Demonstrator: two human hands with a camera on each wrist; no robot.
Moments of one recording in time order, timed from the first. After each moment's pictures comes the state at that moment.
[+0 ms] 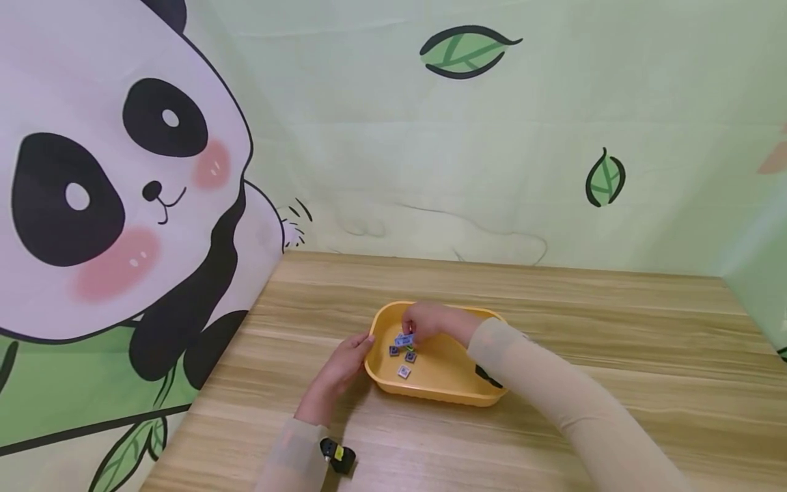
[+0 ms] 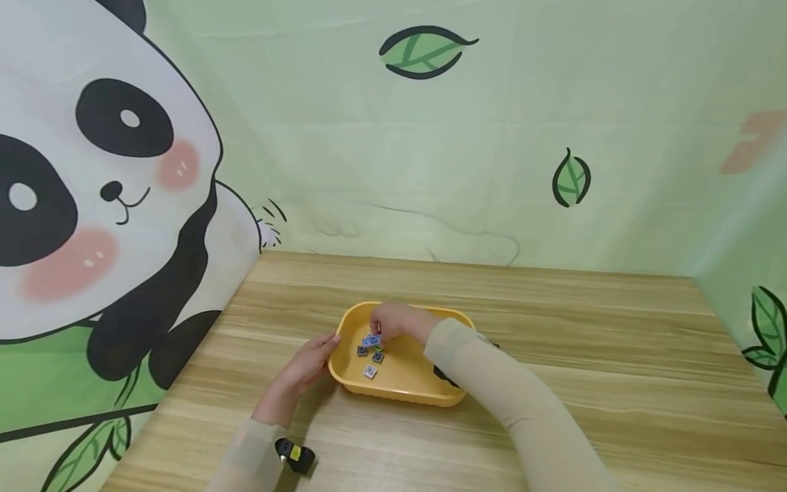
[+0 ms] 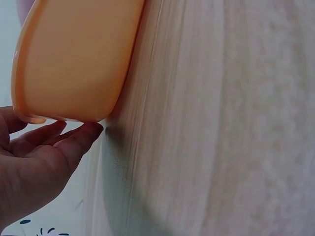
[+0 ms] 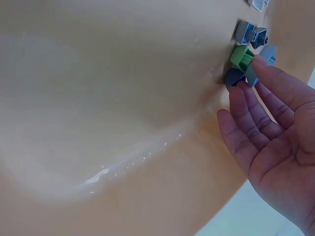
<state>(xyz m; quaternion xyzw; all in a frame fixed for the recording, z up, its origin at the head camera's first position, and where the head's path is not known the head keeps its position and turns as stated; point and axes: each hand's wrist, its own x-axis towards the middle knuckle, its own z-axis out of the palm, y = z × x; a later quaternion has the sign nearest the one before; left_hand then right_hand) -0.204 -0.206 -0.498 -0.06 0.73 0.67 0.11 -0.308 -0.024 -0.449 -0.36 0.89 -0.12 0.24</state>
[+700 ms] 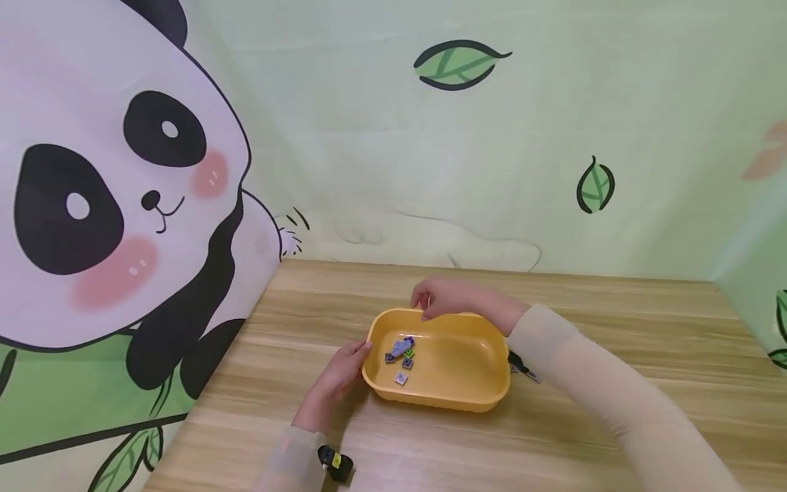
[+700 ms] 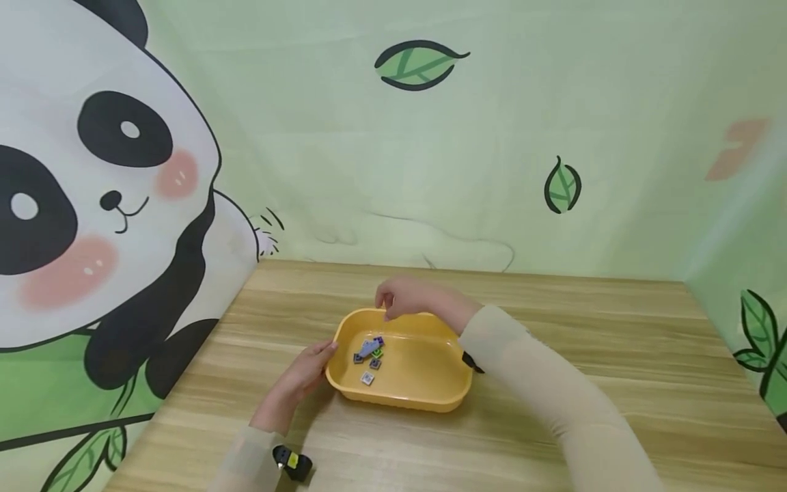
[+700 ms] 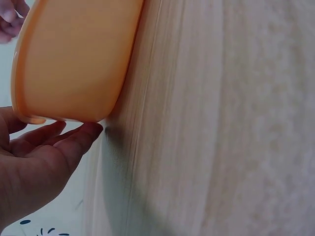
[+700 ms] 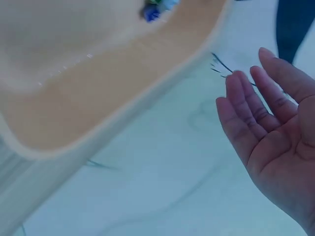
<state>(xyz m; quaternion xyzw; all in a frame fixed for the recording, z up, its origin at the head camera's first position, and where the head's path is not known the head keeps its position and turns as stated) -0.208 -0.205 -0.498 -0.06 0.74 0.66 0.10 -0.300 0.024 -0.366 -0.39 0.88 -0.20 0.19</state>
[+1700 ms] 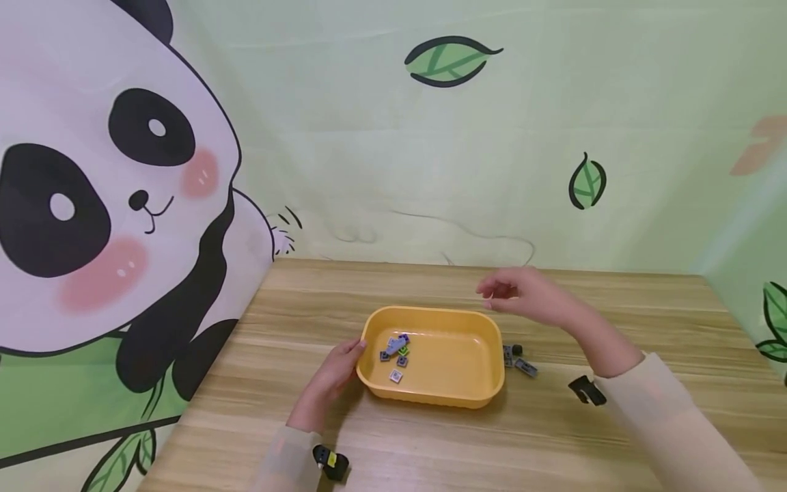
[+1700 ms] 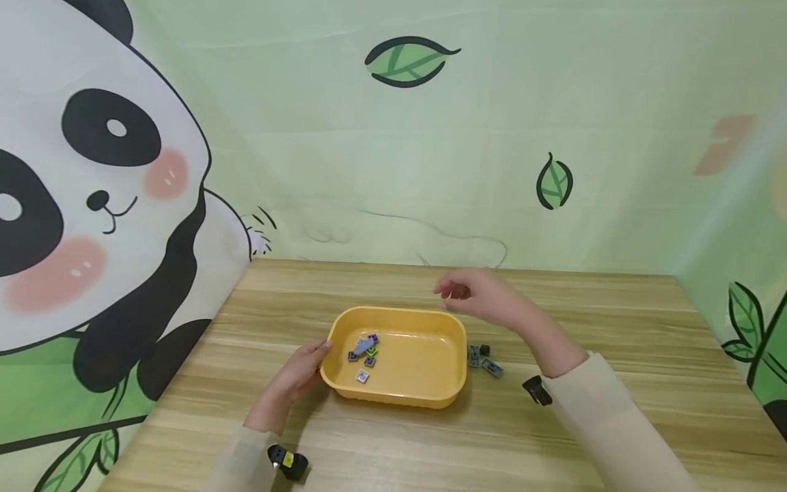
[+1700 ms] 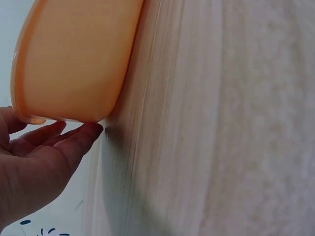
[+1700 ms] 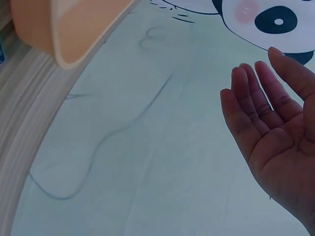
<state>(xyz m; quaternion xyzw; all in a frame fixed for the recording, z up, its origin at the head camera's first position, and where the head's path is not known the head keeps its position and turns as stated) -0.208 -0.203 -0.499 -0.06 0.74 0.66 0.10 -0.240 0.138 -0.335 -0.33 0.88 -0.34 0.06</state>
